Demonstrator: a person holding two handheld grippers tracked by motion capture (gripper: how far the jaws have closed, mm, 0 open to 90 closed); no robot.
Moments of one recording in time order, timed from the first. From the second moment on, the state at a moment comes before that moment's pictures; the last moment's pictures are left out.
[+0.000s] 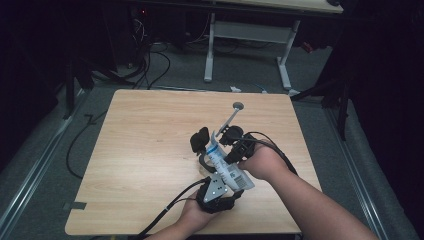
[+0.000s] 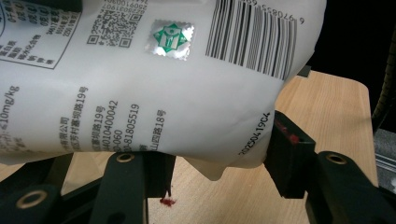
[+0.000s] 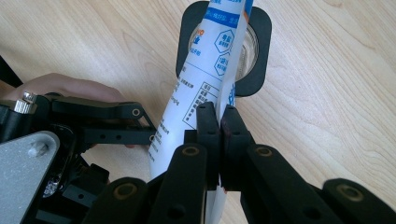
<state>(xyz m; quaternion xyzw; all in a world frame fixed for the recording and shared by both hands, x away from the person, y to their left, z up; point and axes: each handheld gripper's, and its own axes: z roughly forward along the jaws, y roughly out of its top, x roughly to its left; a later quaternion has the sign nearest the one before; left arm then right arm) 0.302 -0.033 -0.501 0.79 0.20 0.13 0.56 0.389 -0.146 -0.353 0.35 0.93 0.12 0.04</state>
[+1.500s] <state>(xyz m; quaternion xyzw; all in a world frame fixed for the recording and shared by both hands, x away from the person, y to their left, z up) 0.303 -0.036 -0.495 0.79 0.18 0.13 0.57 0.402 -0.143 -0.350 0.34 0.93 0.10 0.04</state>
